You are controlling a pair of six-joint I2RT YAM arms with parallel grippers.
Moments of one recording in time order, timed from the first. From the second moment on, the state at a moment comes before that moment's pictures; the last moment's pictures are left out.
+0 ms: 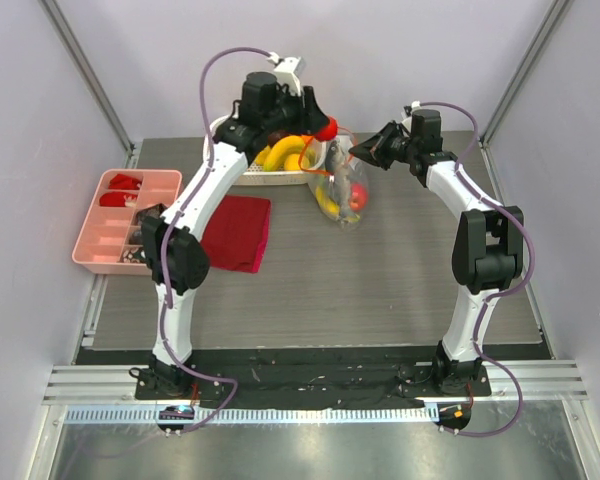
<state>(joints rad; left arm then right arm) -0.45 2.11 2.23 -0.35 0.31 -0.29 0.11 1.95 1.59 -0.07 -0.62 0.94</state>
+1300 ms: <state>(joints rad) -0.19 2.43 2.33 -0.53 -0.17 -0.03 0.11 1.95 1.59 -0.09 -0.62 0.90</state>
